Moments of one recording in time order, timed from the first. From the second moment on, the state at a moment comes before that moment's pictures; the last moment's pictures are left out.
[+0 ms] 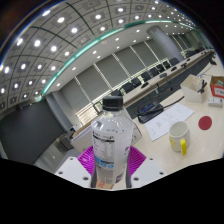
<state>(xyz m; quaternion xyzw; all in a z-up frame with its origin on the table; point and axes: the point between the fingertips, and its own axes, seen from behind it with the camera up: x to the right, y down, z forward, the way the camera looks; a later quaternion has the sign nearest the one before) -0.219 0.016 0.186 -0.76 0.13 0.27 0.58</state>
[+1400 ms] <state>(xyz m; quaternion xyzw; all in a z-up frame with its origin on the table) 0.109 0.134 0.194 -0.78 0.04 0.07 0.63</state>
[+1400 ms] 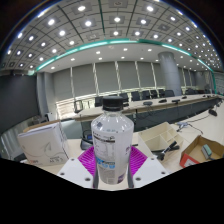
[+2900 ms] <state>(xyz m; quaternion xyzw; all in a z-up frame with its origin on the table) 0.019 -0.210 0.204 -0.90 0.07 -0.06 0.43</state>
